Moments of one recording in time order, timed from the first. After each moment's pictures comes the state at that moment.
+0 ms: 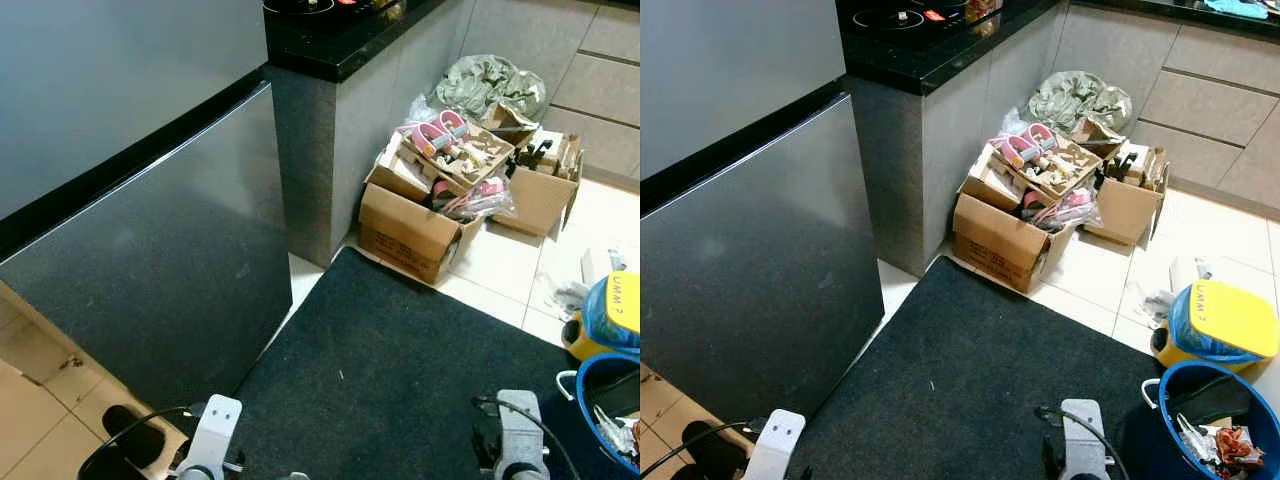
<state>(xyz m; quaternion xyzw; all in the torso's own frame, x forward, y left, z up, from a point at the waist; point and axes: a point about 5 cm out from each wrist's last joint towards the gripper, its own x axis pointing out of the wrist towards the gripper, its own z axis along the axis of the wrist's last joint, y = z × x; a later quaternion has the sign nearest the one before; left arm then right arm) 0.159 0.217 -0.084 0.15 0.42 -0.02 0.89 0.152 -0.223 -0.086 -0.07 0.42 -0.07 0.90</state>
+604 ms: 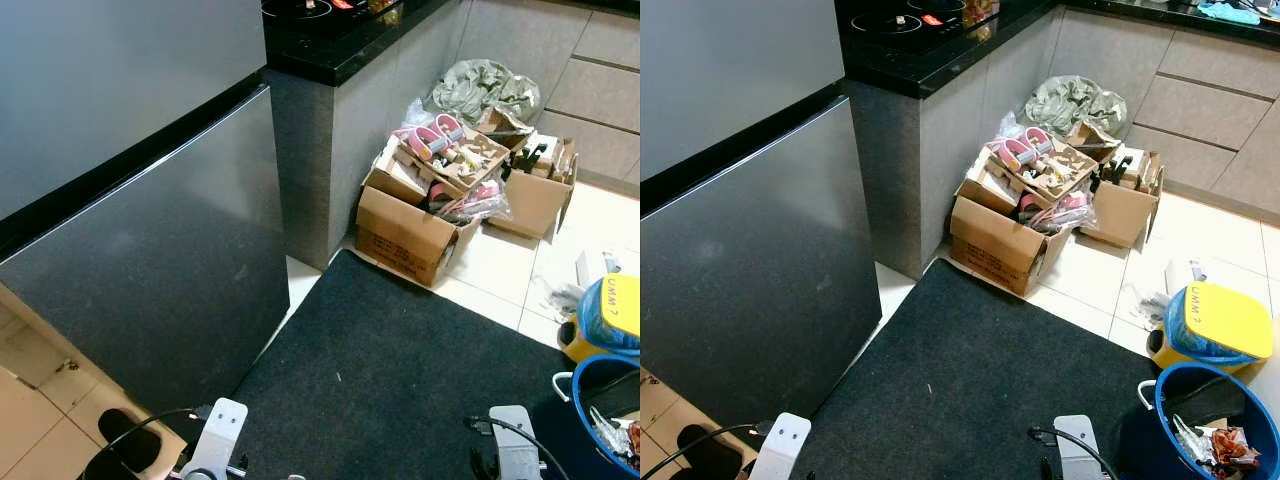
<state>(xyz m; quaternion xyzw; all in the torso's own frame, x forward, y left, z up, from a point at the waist) 0.156 0.213 -0.086 0.16 0.42 -0.03 0.89 0.142 -0.225 -0.090 -0.09 0.44 -0.05 0.89</state>
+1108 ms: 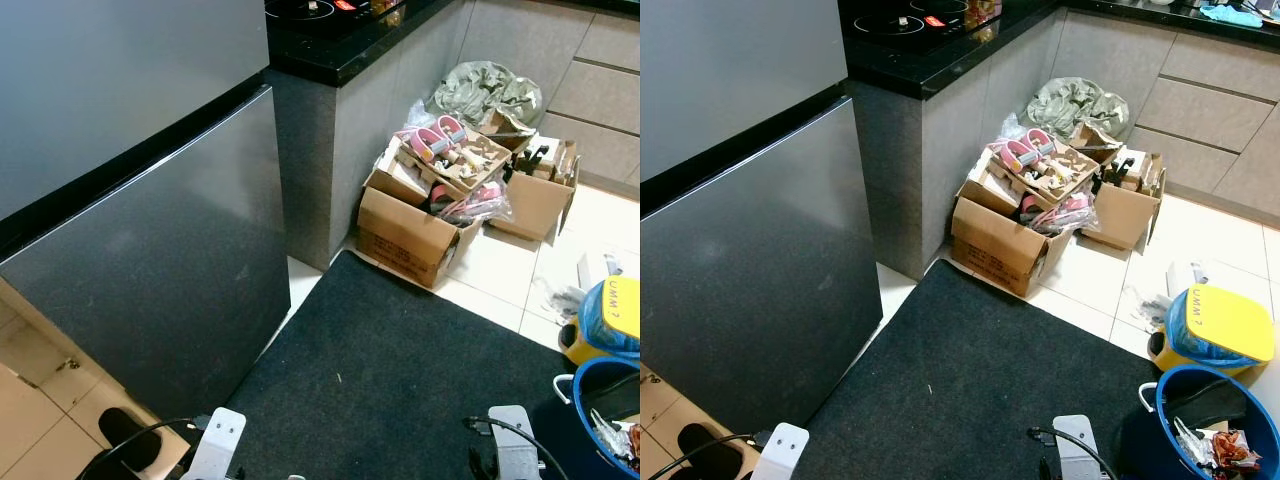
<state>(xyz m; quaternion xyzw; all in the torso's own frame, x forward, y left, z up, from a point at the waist) 0.143 0.215 -0.092 0.16 0.45 -0.03 0.88 0.142 -0.224 -0.090 -0.09 0.44 -0.05 0.89</state>
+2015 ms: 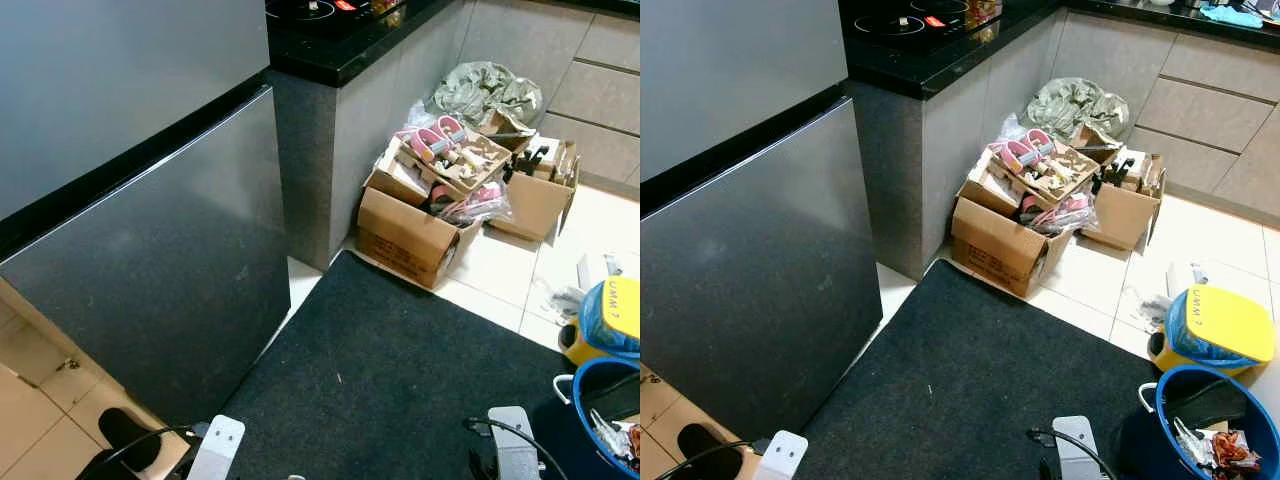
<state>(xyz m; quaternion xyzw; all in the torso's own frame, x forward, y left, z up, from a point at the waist) 0.135 0.216 -0.096 0.16 0.47 -0.03 0.87 0.141 -0.224 -0.091 -0.09 0.45 -0.05 0.89</state>
